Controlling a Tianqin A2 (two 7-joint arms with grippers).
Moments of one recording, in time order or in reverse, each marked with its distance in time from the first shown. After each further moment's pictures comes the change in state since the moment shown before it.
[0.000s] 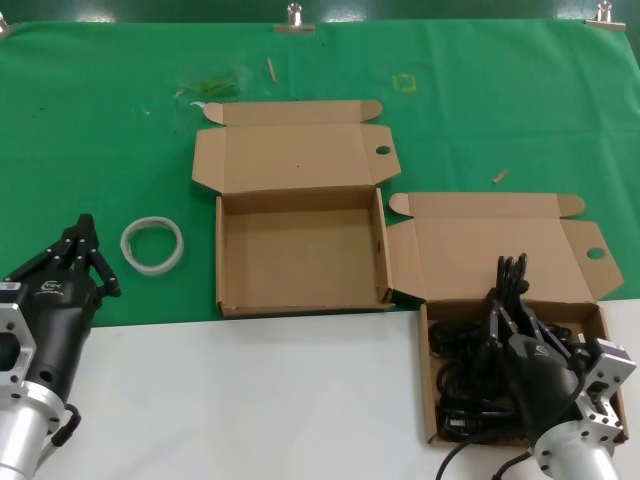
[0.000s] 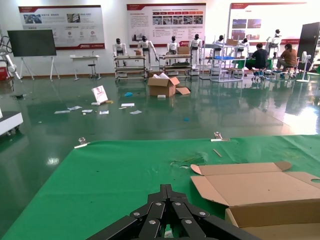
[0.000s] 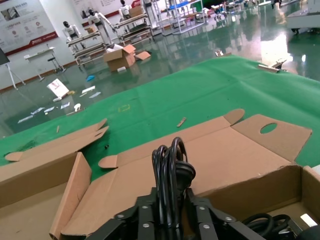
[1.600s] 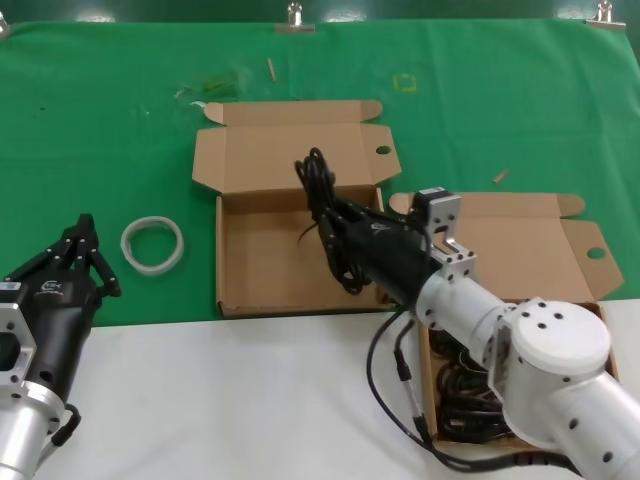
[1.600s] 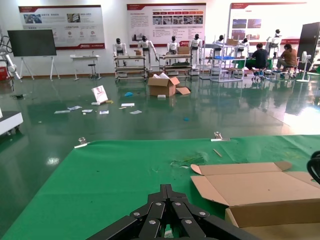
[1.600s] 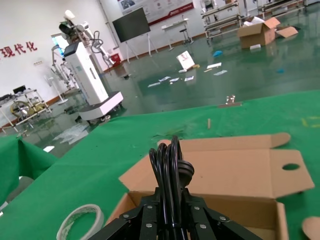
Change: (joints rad) left arm 0.000 0.000 0.000 0.000 0.000 0.000 0.000; right arm 0.582 0.229 -0.695 -0.309 -0.233 -0.064 0.550
